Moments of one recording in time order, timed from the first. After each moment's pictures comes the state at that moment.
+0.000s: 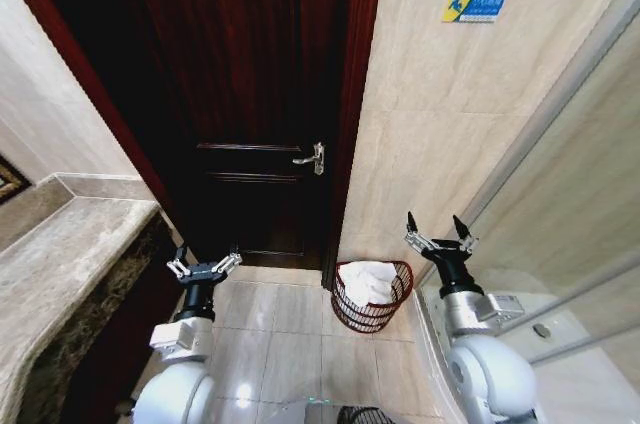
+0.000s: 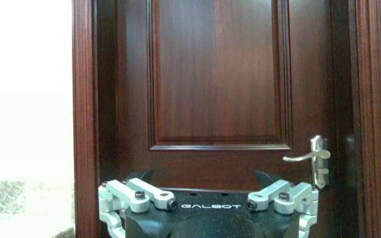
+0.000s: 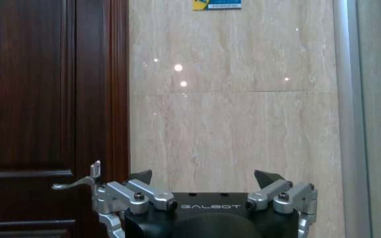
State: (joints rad) left arm 1.78 -1.47 -0.57 -2.41 -0.04 -0.01 -0.22; right arm -1.55 1.44 0.58 2.42 0.16 -0.19 0.10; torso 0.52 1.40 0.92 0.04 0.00
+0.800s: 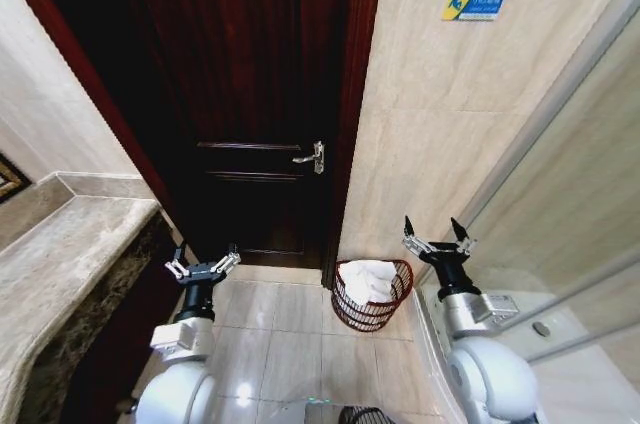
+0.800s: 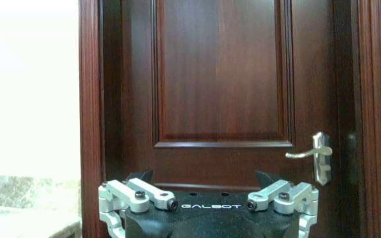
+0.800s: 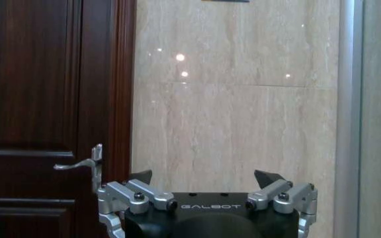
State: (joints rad) left arm 1.78 -1.47 -0.57 -2.41 -0.04 -0.01 -0.24; right arm -1.57 1.44 0.56 2.43 0.09 -0.23 0.10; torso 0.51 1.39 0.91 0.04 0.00
